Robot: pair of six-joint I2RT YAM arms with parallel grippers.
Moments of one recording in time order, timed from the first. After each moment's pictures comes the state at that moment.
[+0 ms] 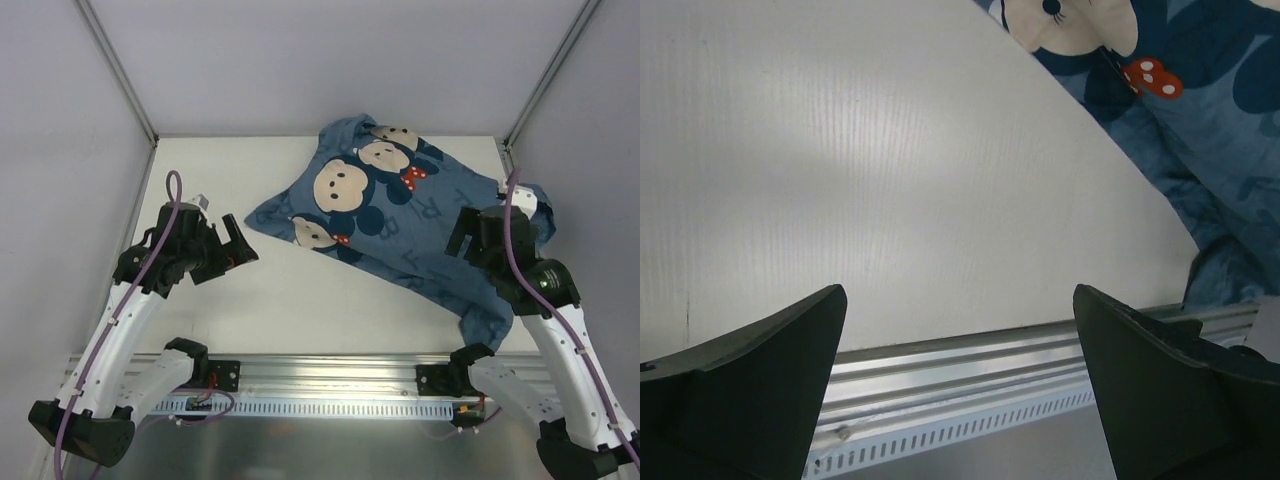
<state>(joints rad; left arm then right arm) -0.27 0.86 0.99 -0.97 0.16 -0.67 0.35 0.81 1.12 -1.03 0.51 0.44</state>
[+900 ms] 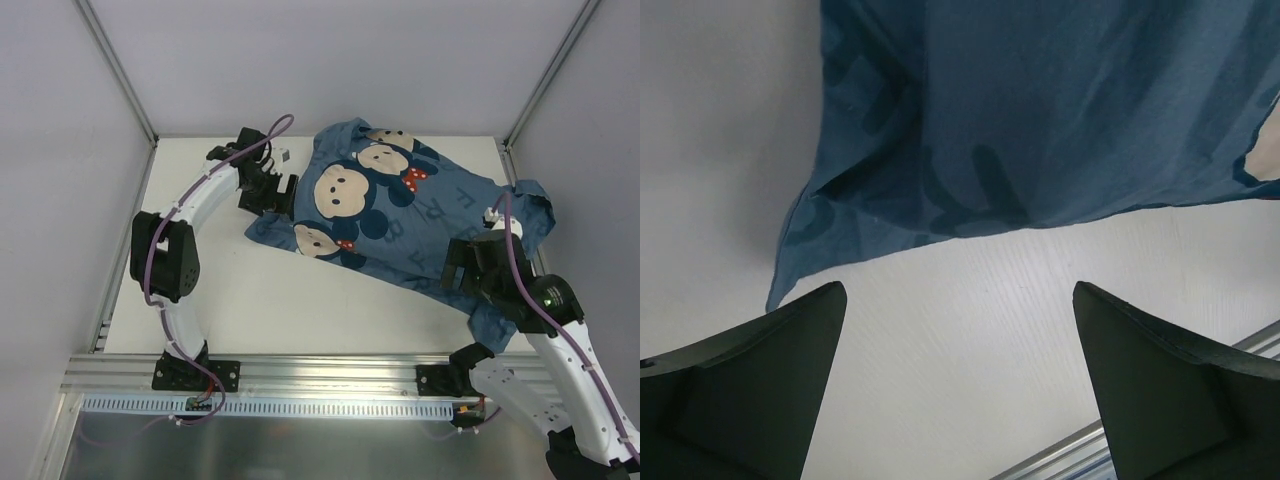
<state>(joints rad) -0.30 1.87 1.61 -0.90 0.27 -0.07 0.45 0.73 1.07 -1.24 0.36 0.50</state>
